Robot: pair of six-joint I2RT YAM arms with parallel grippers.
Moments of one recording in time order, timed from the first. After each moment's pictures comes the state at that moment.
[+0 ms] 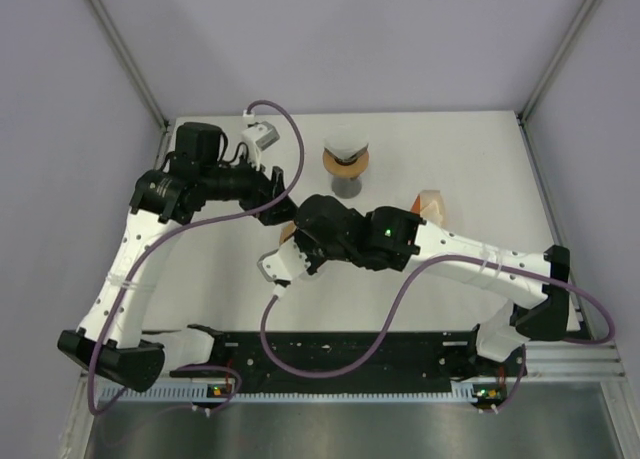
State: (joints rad) left arm -0.30 1.23 1.52 -0.97 0.73 0.03; right arm 1.27 1.57 1.66 -0.84 0.24 -1.15
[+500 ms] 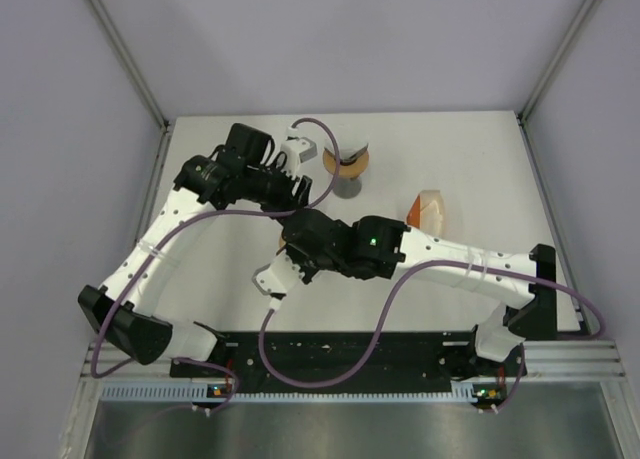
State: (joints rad) left arm -0.49 1.38 1.55 -1.03 0.52 0.06; right arm 1.31 1.61 1.66 -0.84 0.28 -1.21
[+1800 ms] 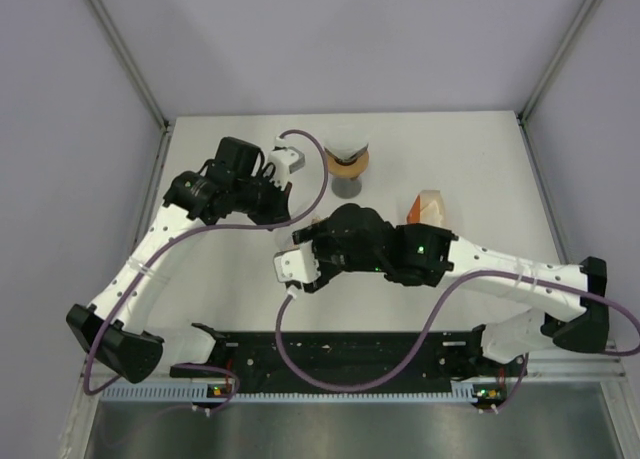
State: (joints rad) left arm -0.49 1.28 1.43 -1.02 0.36 0.11; right arm 1.29 1.39 1.42 -0.61 0.07 -0.92
